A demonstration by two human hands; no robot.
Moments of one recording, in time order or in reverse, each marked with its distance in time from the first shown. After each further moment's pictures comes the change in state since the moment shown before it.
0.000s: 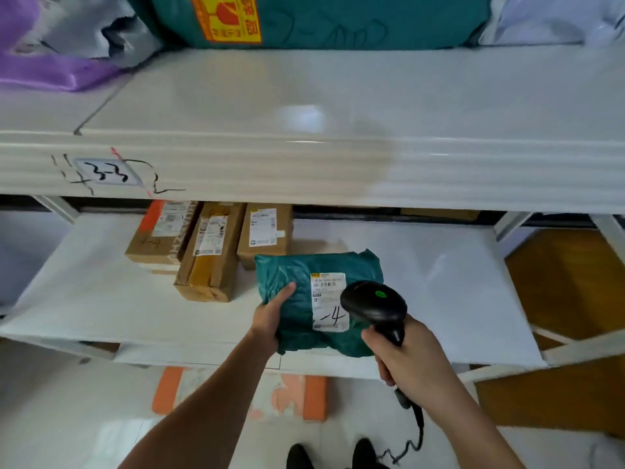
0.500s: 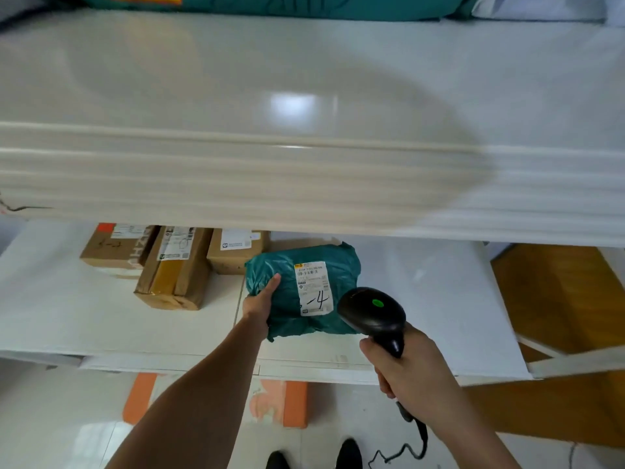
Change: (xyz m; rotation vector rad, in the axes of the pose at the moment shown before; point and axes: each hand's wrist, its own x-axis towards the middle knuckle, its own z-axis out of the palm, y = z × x) left_hand 0.078 0.000 0.042 0.020 0.152 -0.038; right_hand 0.033 0.022 -0.031 -0.038 0.026 0.063
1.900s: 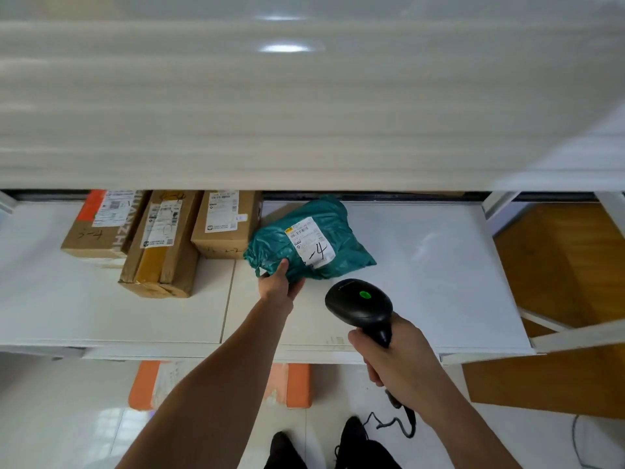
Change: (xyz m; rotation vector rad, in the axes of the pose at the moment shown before) left_hand 0.003 -0.019 0.066 -0.288 0.104 -0.043; right_hand 0.015 0.034 0.007 0.083 -0.075 0.040
